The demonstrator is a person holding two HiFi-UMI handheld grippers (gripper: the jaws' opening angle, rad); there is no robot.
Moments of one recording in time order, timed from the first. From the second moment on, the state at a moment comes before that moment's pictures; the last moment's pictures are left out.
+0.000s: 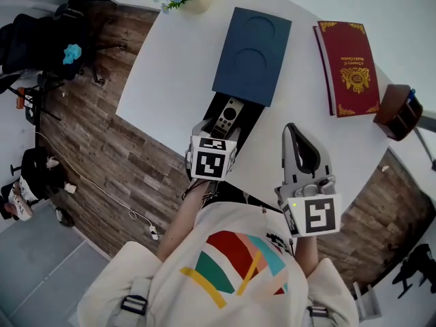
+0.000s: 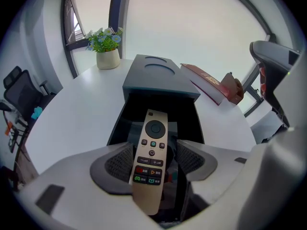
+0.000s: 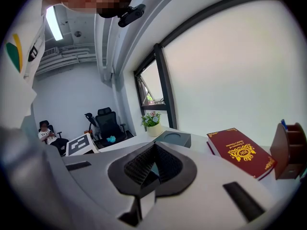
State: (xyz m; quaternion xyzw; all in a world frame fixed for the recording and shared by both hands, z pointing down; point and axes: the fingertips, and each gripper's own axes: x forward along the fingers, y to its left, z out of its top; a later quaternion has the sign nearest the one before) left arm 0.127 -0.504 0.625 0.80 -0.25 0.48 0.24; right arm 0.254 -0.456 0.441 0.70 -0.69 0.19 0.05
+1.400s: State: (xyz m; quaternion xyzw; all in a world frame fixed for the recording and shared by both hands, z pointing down) left arm 0.124 -0.554 0.443 0.92 -0.28 0.25 0.13; right arm 0.215 -0.483 0.374 0.70 -0.71 0.09 0.07
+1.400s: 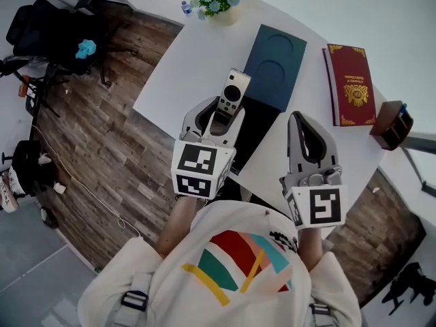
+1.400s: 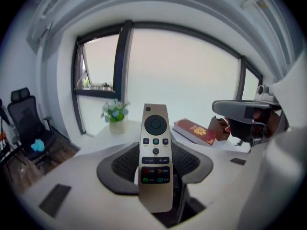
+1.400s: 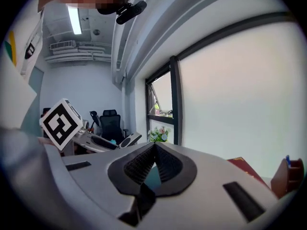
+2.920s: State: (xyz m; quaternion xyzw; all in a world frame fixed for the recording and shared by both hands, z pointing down) left arm 0.031 -0.540 0.246 0.92 -0.38 -0.08 -0.07; right arm 0.163 -0.480 0.300 0.71 -0.70 0.00 0.00
